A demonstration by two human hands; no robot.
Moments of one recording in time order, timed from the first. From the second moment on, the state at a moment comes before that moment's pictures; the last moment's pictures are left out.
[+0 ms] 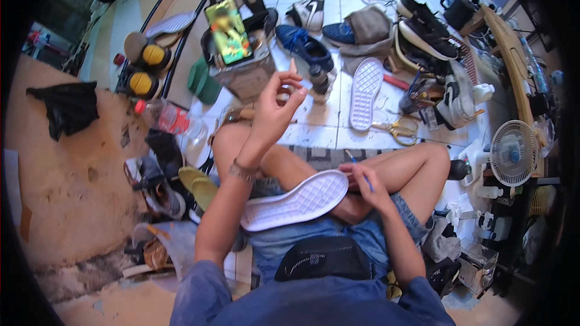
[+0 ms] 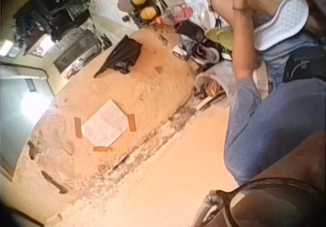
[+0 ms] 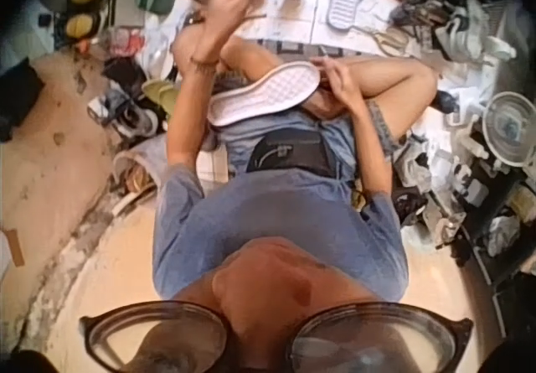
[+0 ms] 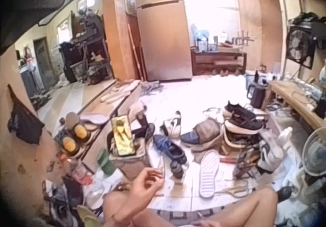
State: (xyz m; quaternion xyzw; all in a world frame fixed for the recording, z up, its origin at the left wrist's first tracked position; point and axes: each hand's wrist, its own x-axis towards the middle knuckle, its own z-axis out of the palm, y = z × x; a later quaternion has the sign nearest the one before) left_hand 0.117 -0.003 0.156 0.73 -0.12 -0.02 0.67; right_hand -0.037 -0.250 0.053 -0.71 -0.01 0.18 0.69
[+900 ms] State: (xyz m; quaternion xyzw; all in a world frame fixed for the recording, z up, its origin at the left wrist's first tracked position) left_hand 0.143 -0.051 0.023 0.76 -0.18 -0.15 0.61; right_hand 0.064 -0.239 0.086 -0.79 -0.04 -0.01 0.62
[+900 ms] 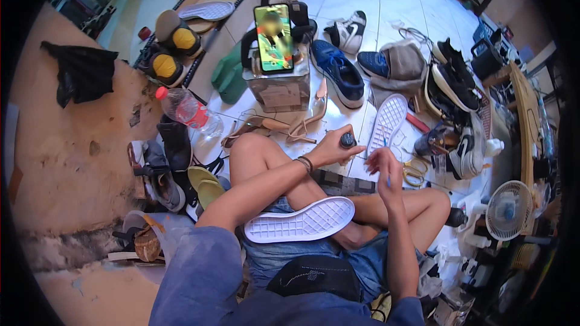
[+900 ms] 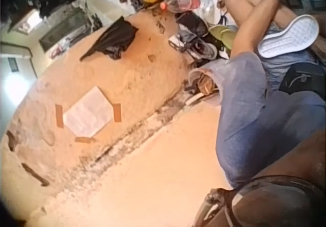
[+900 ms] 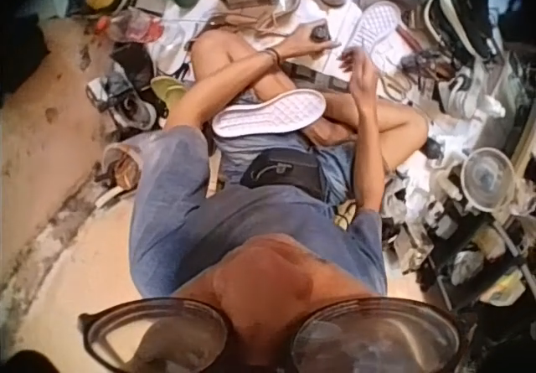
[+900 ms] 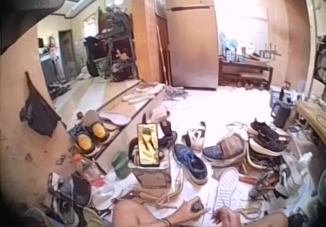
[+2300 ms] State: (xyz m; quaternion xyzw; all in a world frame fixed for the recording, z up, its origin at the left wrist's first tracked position) left_hand 0.163 -0.040 0.009 0.73 -0.23 -0.25 0.59; right_hand 0.224 -0.221 0.167 -0.84 -0.51 0.08 0.16
